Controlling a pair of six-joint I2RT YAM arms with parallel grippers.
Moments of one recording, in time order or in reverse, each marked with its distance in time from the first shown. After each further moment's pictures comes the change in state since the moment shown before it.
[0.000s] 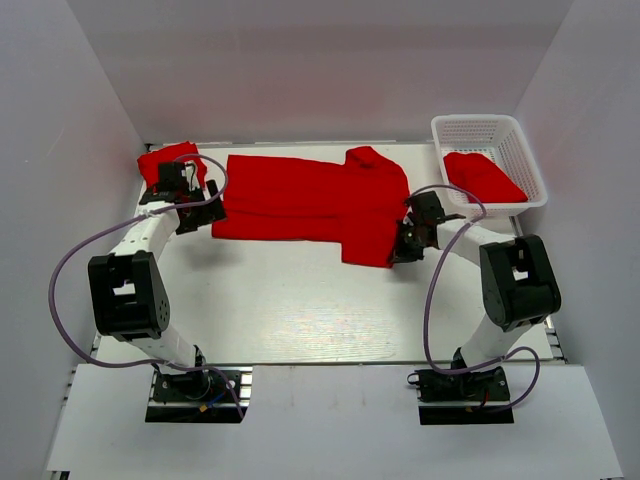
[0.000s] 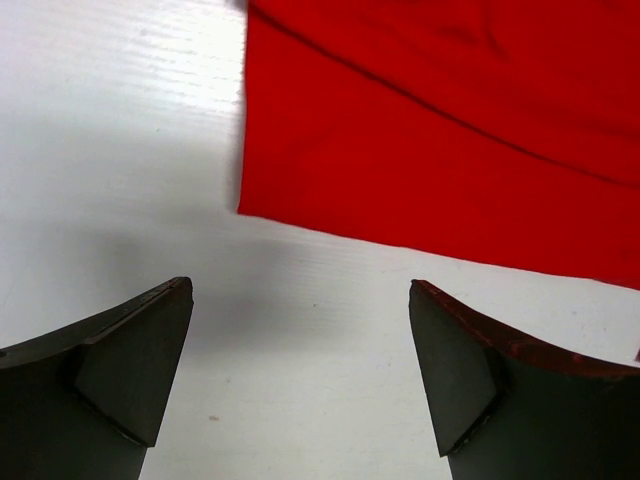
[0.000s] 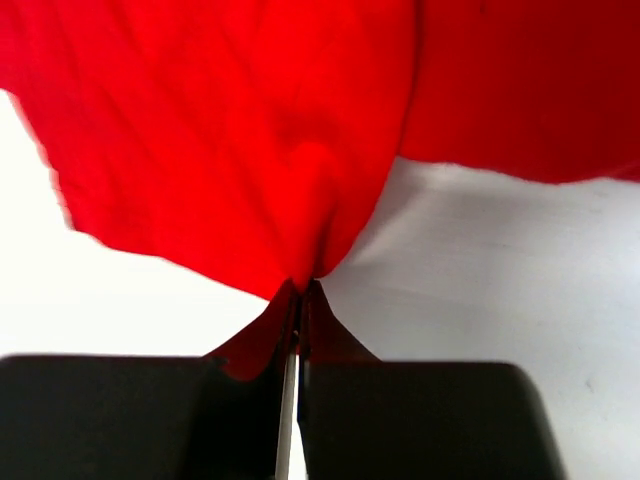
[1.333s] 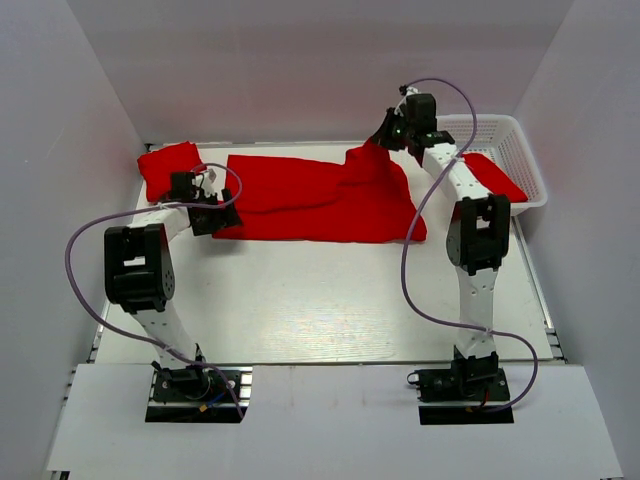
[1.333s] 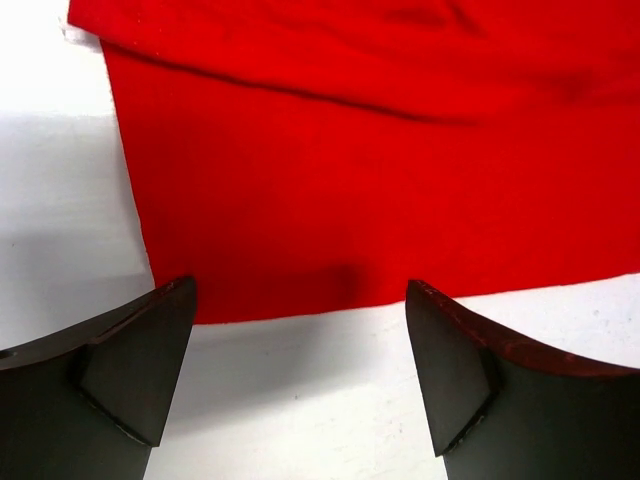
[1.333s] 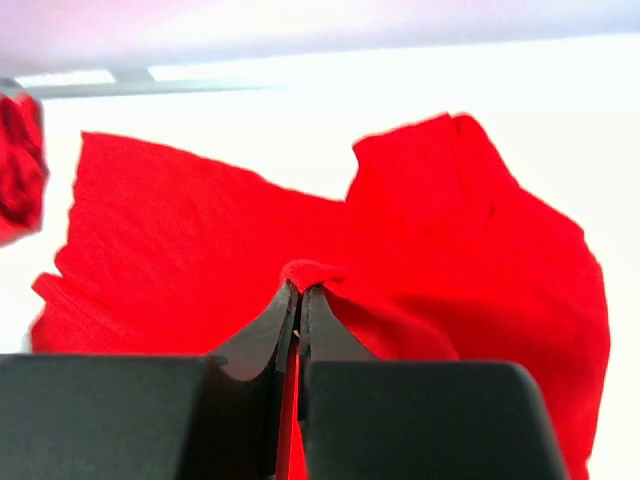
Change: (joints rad) left arm 0.000 0.202 -0.042 0.240 0.221 0.099; right arm -0.049 0.556 1.110 0.023 -0.017 0.018
